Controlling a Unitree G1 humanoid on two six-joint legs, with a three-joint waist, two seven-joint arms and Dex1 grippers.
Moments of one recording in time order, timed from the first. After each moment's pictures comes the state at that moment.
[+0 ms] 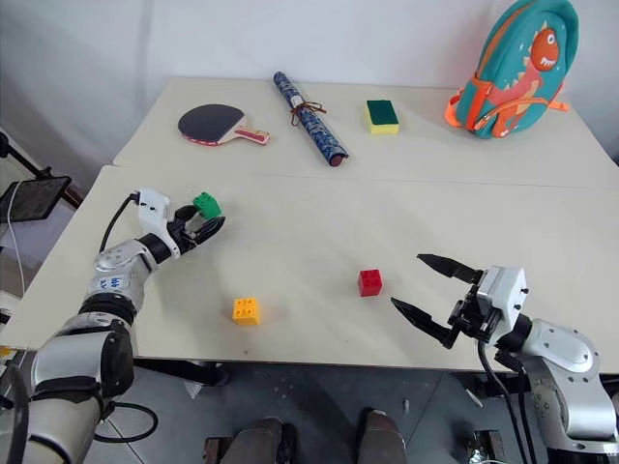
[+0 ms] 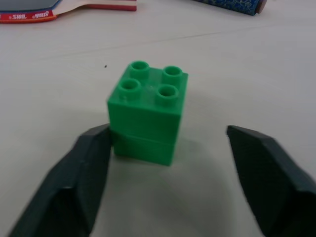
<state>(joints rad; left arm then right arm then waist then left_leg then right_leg) -0.90 0.51 0.22 1.23 -0.15 -0.25 -0.70 0.06 -0.61 -0.27 -0.28 0.57 0.03 1.02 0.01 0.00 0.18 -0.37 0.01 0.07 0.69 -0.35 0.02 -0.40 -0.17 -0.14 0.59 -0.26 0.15</state>
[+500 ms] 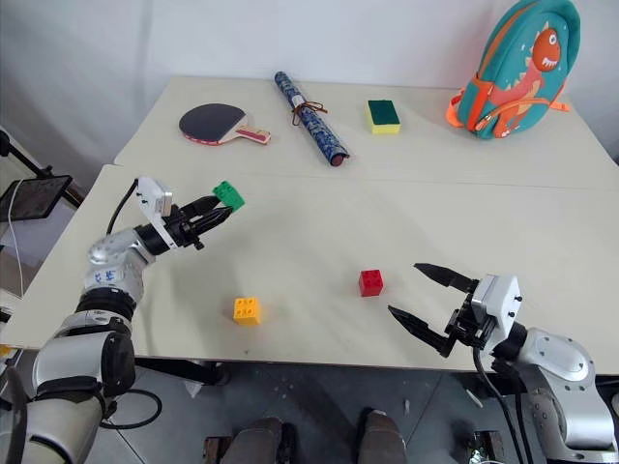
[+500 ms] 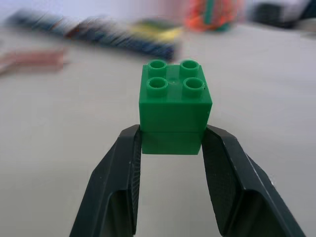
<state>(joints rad) -0.90 0.50 0.16 0.93 -0.25 -0.20 -1.22 0.12 -0.62 -0.27 -0.29 0.57 0.04 1.01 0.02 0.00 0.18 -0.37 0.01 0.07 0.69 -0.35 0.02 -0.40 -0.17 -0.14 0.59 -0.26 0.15</state>
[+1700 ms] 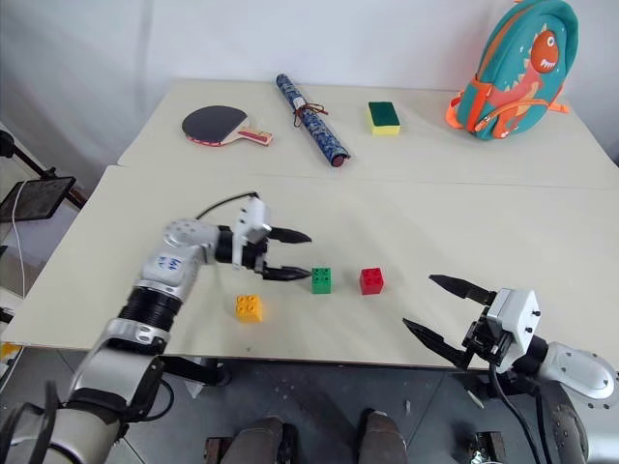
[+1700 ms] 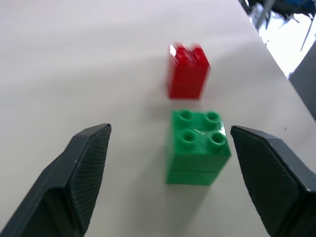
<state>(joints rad) -0.82 0.42 -0.10 0.52 -0.20 0.13 -1.28 0.18 -0.65 -0.31 -0.30 0.57 0.00 1.04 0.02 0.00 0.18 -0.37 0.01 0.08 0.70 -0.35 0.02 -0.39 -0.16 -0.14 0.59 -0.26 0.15</state>
